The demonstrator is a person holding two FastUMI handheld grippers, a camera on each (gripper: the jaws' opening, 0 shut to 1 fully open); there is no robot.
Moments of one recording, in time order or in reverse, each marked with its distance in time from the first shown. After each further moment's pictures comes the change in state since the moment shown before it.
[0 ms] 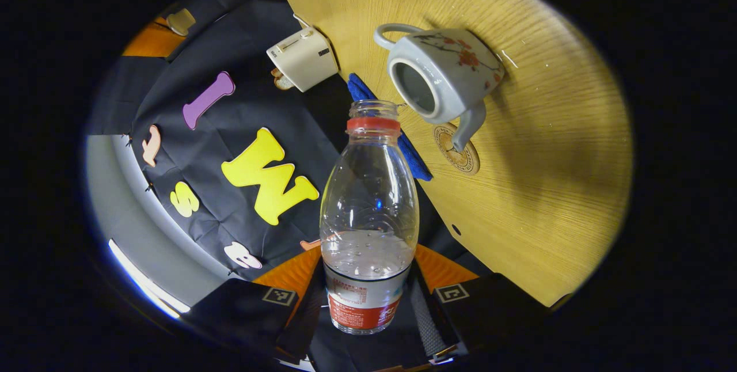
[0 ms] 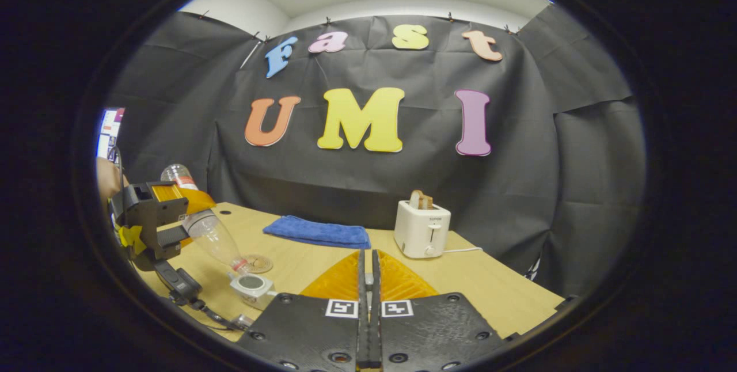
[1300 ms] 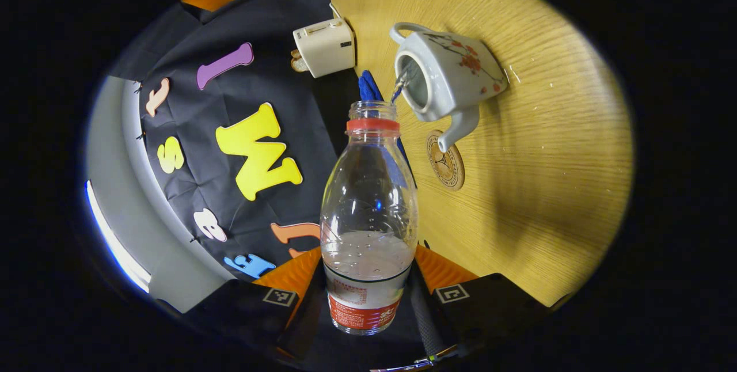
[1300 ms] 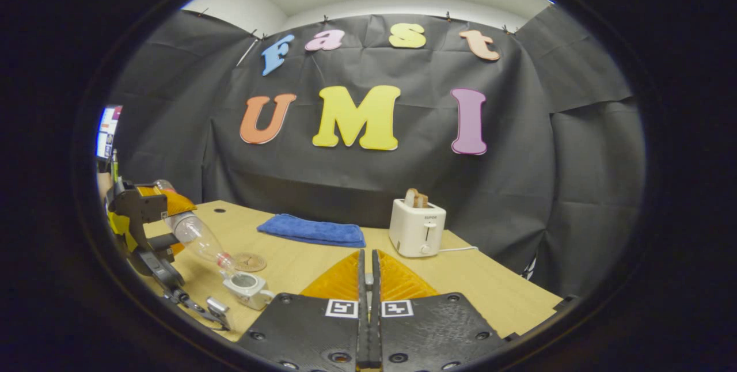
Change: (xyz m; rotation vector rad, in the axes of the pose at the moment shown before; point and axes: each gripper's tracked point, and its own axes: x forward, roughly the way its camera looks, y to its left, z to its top) left arm 0.005 -0.029 -0.010 -0.228 -0.010 -0.052; right arm 0.004 -0.005 -0.004 -0.001 0.008 -0.022
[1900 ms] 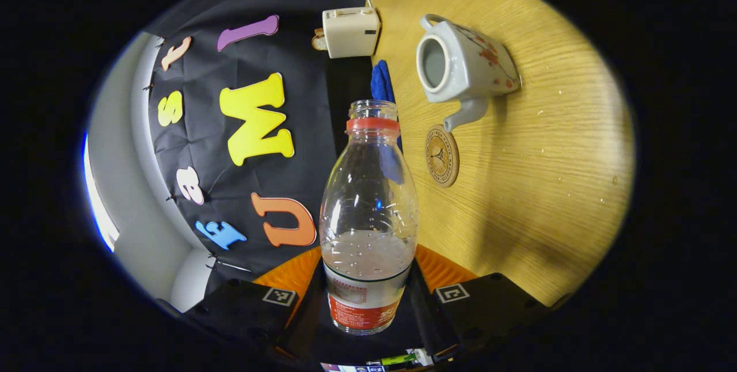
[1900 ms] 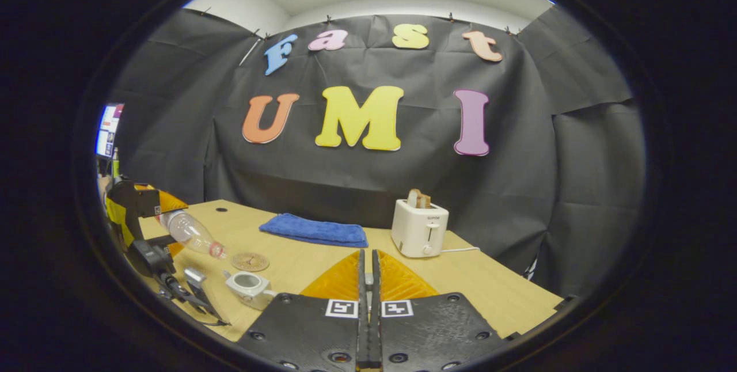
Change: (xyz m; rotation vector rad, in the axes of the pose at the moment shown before) left arm 0.000 -0.015 -0.023 -0.193 0.031 -0.055; right arm 0.000 0.004 -0.001 -0.009 -0.002 0.002
